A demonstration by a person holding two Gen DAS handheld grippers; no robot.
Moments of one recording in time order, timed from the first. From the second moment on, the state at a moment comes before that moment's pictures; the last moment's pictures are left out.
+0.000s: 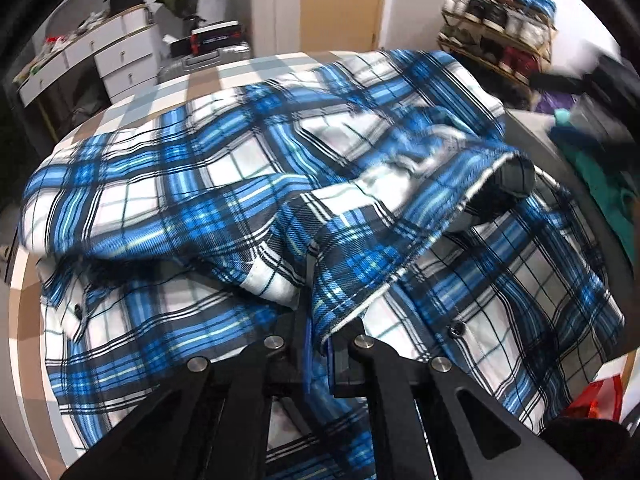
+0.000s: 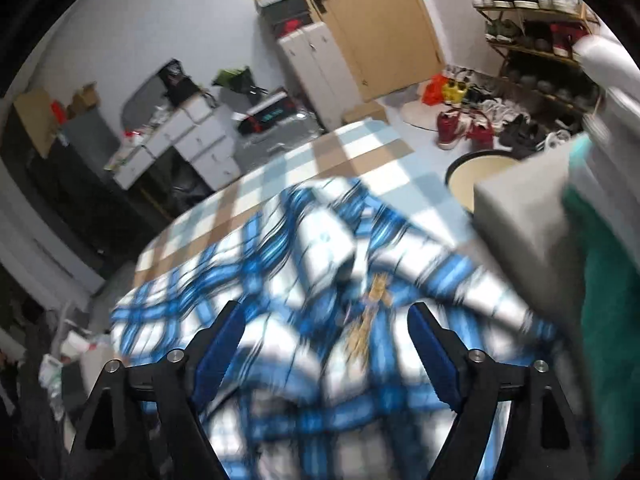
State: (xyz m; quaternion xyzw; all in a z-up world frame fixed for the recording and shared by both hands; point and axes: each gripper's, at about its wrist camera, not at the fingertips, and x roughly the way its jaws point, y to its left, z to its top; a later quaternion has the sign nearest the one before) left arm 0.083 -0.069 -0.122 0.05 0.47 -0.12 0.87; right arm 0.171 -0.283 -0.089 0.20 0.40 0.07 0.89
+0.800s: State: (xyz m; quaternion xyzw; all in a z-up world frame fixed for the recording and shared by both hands) left arm 0.053 0.009 -0.045 0.02 0.44 -0.18 0.88; right arm 0.267 -0.280 -0.140 0.14 0.52 0.07 0.84
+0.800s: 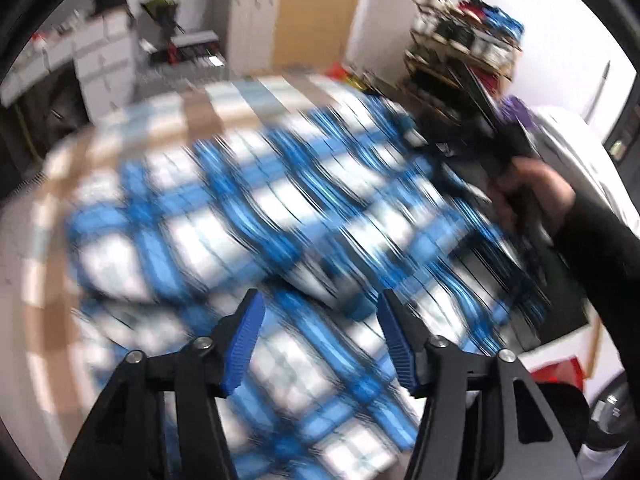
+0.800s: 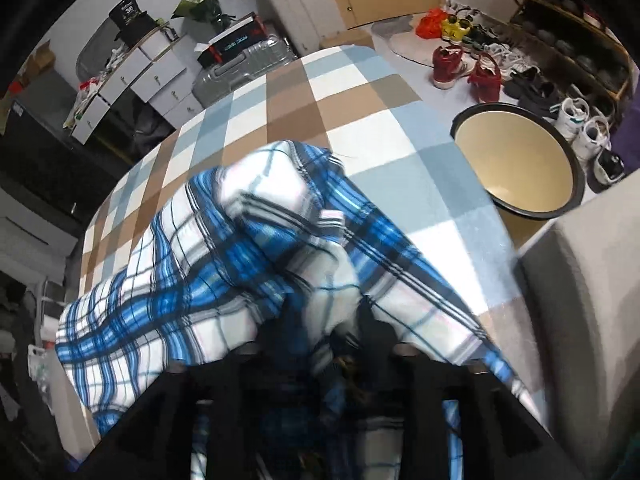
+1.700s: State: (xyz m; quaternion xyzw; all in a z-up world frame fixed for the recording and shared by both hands) left arm 0.160 0.091 -0.076 0.03 0.53 -0.08 0.84; right arm 0.322 -0.204 -0.117 -0.06 0.53 0.16 0.83
